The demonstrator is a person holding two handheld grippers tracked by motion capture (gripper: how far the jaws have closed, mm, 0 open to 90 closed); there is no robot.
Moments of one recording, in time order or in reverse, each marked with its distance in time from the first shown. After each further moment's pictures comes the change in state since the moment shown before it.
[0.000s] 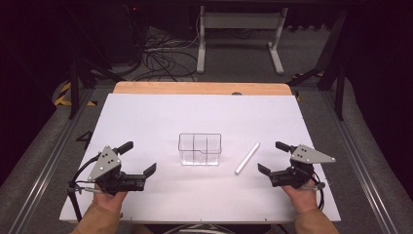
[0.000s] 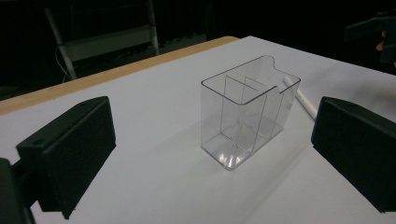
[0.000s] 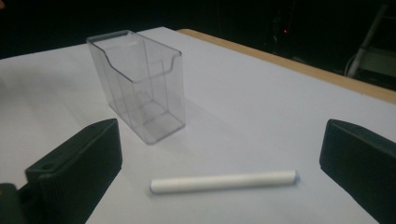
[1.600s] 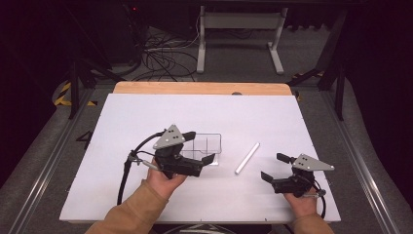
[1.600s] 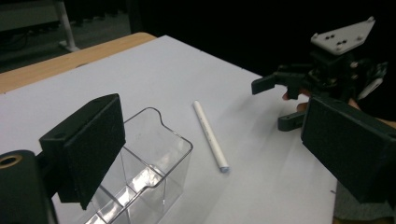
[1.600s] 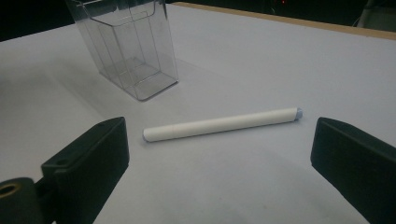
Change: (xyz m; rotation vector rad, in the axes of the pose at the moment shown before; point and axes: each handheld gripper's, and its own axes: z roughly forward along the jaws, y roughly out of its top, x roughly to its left) left arm -0.074 0.070 0.107 0.110 -0.286 -0.022; right arm -0.006 -0.038 -0.003 0.060 0.001 0.087
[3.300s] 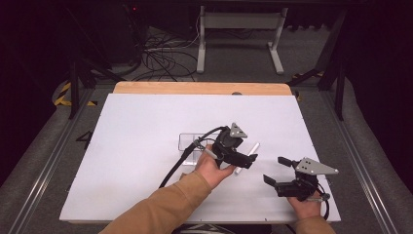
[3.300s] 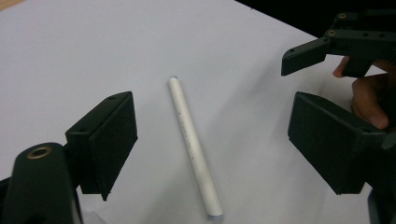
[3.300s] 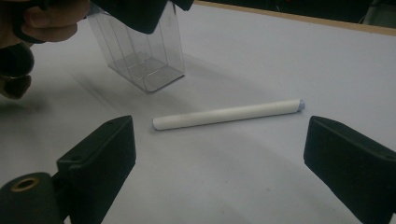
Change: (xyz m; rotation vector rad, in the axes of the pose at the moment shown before) left arm -0.025 0.016 0.143 0.304 0.005 0.017; right arm 0.003 -0.004 -0.011 0.013 0.015 -0.009
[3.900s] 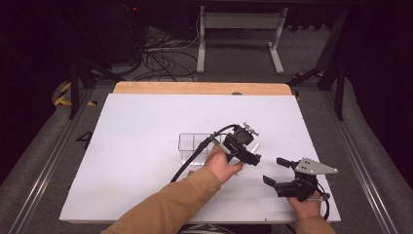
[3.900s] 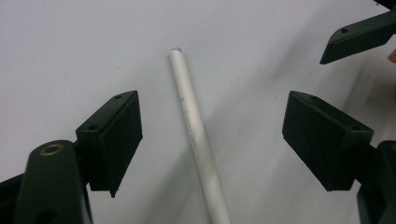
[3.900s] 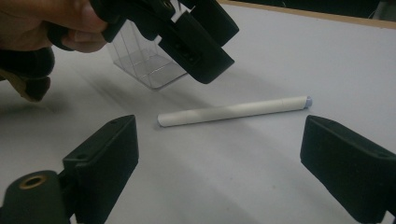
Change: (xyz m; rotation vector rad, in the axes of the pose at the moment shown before) left arm 0.001 0.015 0.041 0.196 0.030 -0.036; right arm -0.001 -0.001 0.001 0.007 0.026 0.005
